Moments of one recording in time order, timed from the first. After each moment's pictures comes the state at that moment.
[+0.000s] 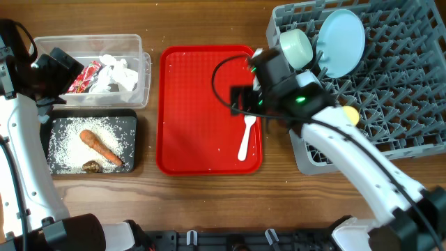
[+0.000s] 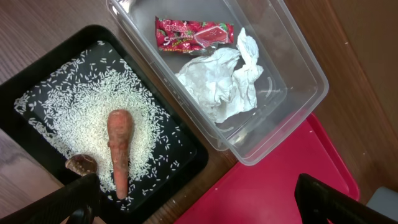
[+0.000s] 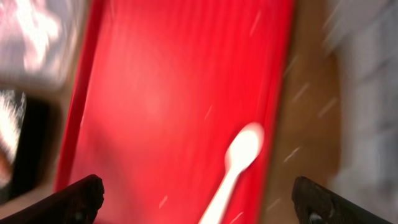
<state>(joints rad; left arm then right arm) 0.36 1.55 1.70 -1.26 0.03 -0.60 0.58 1.55 1.30 -0.77 -0.02 0.46</state>
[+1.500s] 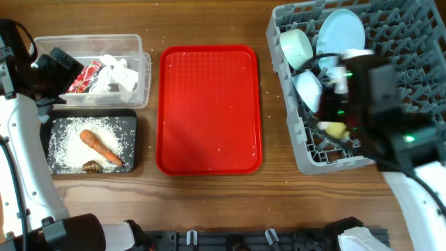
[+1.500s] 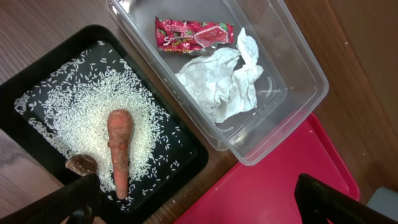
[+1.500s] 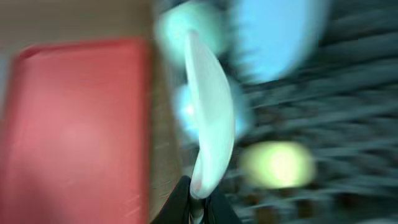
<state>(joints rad) 0.36 1.55 1.70 -1.26 0.03 -0.60 0.25 1.17 1.39 -1.09 0.23 0.25</state>
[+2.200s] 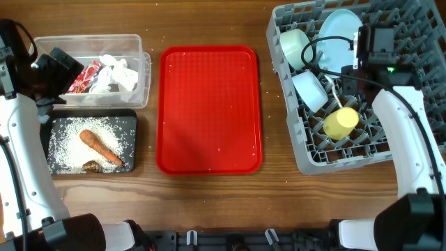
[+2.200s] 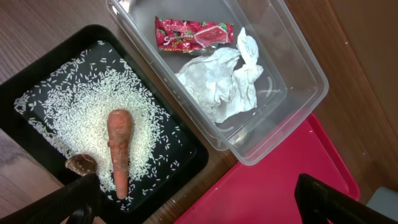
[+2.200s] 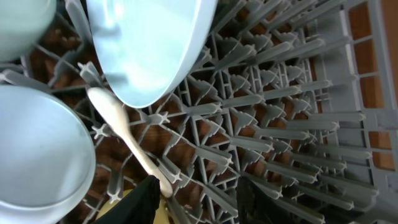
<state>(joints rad) 0.36 1.55 1.70 -1.26 0.03 -0.60 -0.02 1.54 1.33 -0.83 0.35 -0.13</state>
